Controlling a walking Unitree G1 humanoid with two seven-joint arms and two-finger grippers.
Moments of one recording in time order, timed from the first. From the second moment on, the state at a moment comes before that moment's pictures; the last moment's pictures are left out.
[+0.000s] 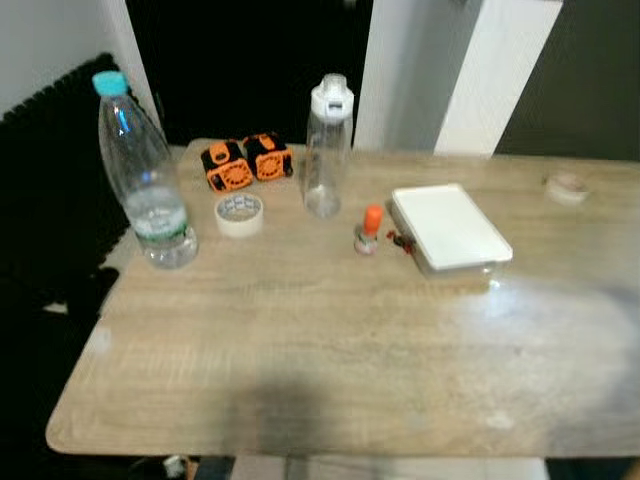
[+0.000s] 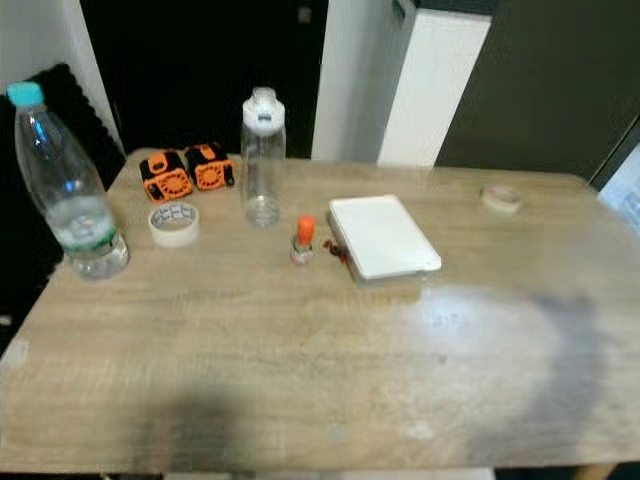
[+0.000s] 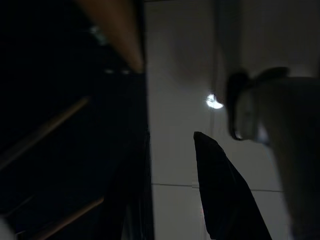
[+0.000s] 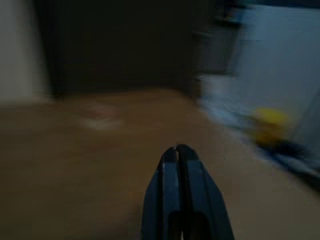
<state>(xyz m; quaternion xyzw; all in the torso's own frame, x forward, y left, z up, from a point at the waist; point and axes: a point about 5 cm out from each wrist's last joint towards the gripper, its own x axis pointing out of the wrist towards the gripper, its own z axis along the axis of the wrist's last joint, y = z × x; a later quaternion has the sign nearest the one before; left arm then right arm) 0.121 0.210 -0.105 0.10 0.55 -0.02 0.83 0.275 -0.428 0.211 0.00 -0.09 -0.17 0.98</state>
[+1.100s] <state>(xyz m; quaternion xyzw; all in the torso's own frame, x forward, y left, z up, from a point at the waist) 0.130 0.210 -0.103 0.10 0.54 -0.01 0.83 0.365 -0.228 0.130 -0.30 0.12 0.22 0.92</state>
